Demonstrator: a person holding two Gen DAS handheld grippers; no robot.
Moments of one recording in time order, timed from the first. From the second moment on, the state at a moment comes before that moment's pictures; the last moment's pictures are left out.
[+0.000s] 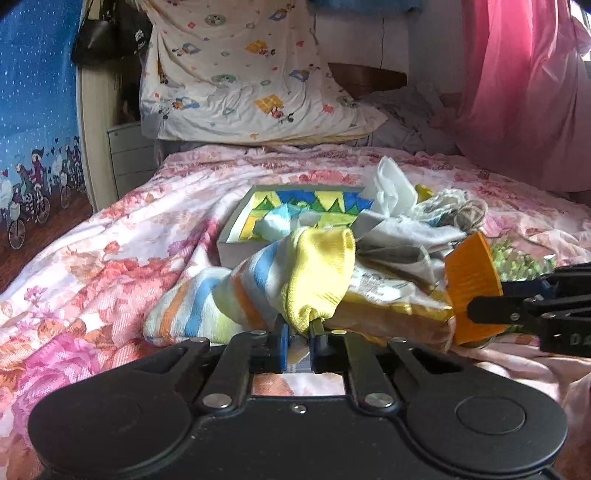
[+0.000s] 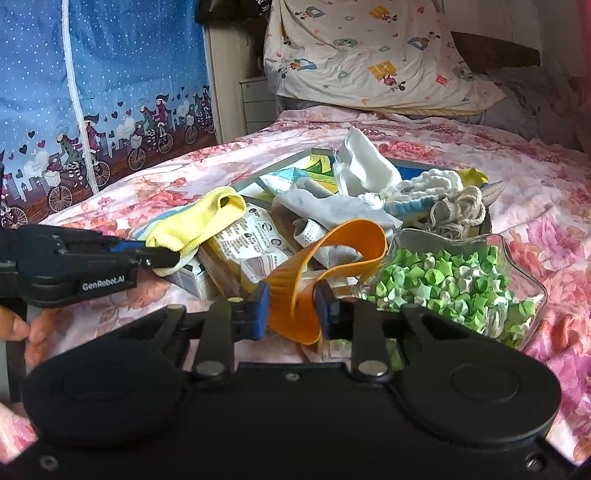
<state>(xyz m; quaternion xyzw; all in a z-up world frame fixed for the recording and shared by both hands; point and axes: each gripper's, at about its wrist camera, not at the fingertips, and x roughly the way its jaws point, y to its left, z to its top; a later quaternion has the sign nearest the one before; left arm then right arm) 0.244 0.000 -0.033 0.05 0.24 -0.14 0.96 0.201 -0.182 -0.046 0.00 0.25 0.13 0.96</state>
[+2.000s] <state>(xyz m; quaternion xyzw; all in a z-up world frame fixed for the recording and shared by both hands) 0.437 -0.150 0.110 -0.05 0.19 -0.17 0.97 0.347 -0.283 0.004 0.11 0.14 0.12 0.98</state>
